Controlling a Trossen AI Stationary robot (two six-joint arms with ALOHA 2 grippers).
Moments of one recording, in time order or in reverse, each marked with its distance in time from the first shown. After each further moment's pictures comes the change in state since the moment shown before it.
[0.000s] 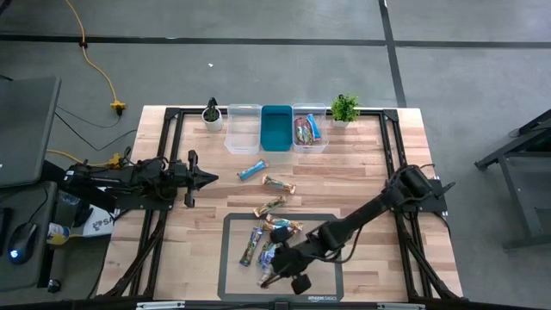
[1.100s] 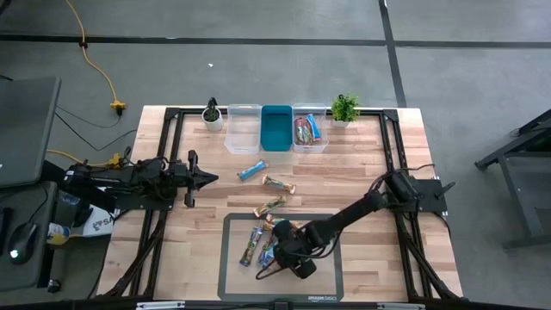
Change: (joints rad) left arm 0.000 0.000 0.000 0.000 0.000 0.000; right arm -0.061 0.151 0.005 -0.285 -0.081 -0.140
